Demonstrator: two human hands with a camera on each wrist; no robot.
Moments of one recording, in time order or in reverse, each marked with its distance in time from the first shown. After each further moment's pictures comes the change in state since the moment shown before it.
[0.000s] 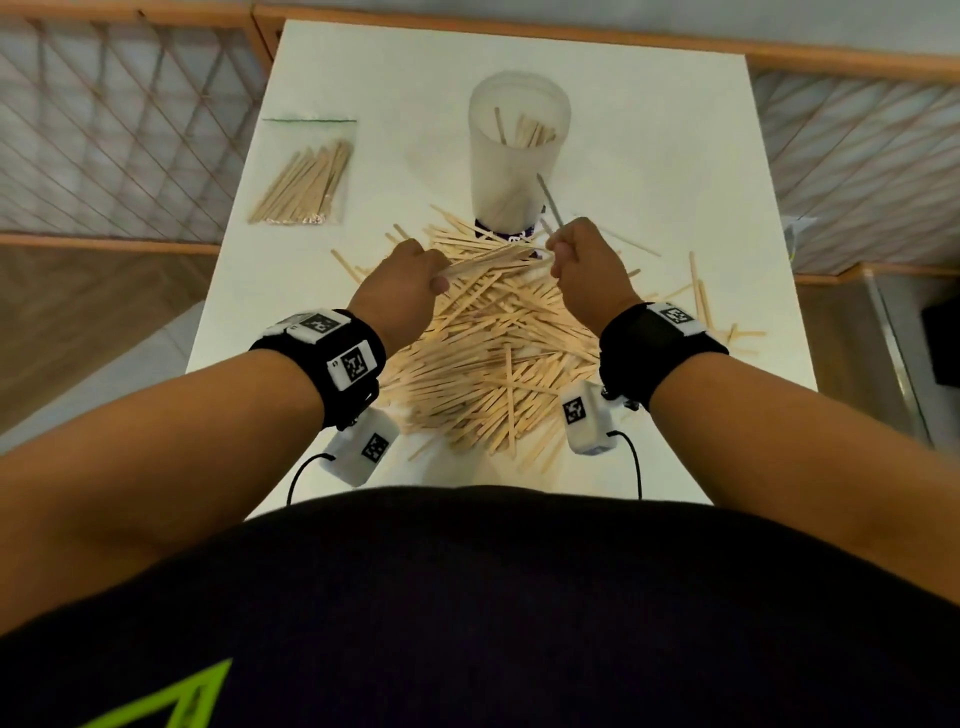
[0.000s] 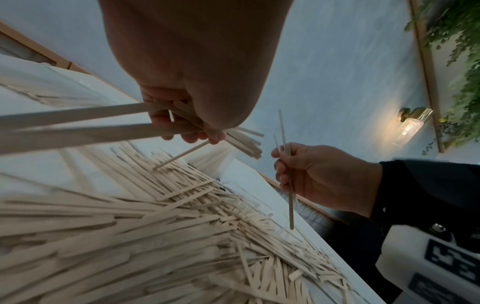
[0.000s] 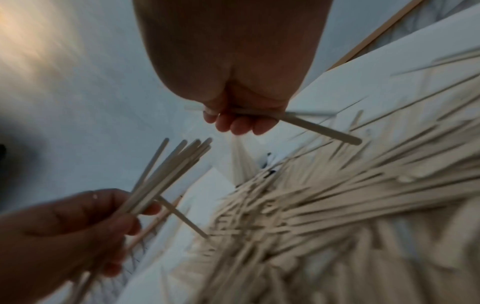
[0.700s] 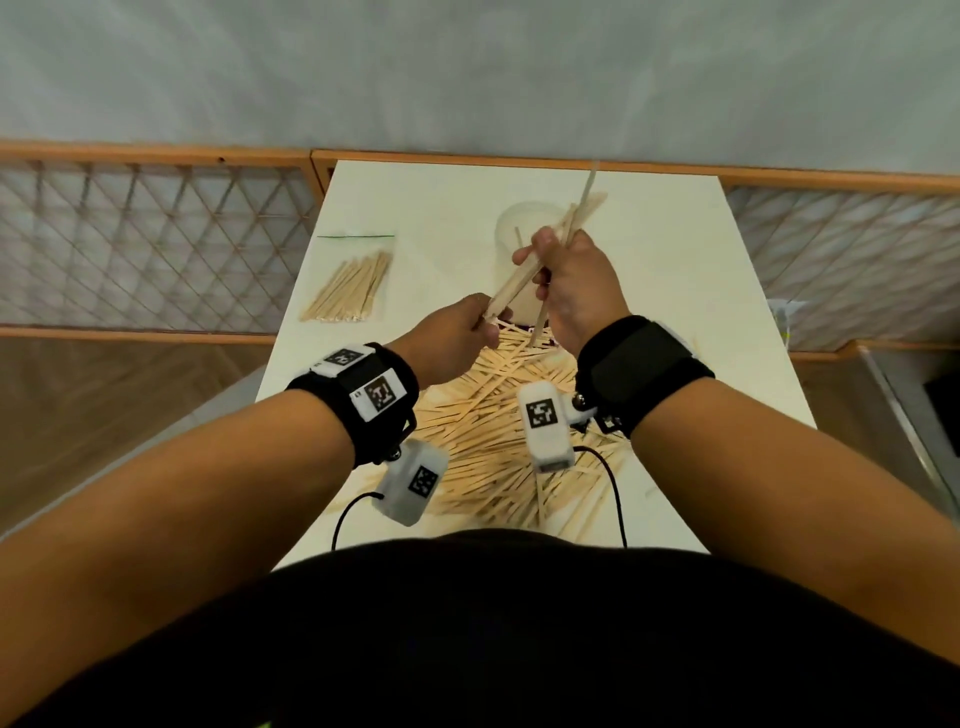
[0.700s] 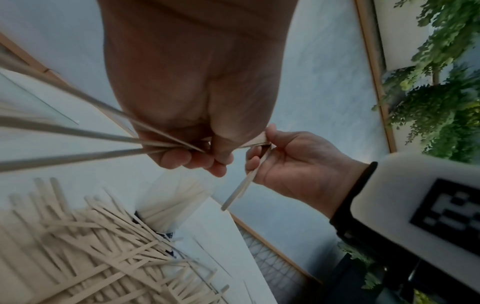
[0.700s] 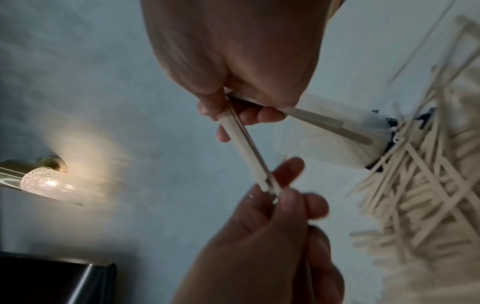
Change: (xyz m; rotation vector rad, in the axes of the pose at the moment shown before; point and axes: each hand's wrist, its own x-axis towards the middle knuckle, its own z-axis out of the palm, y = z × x) left_hand 0.006 0.033 -0.068 -0.529 -0.165 -0.062; right_hand 0.012 -0.119 0.006 0.665 0.062 0.035
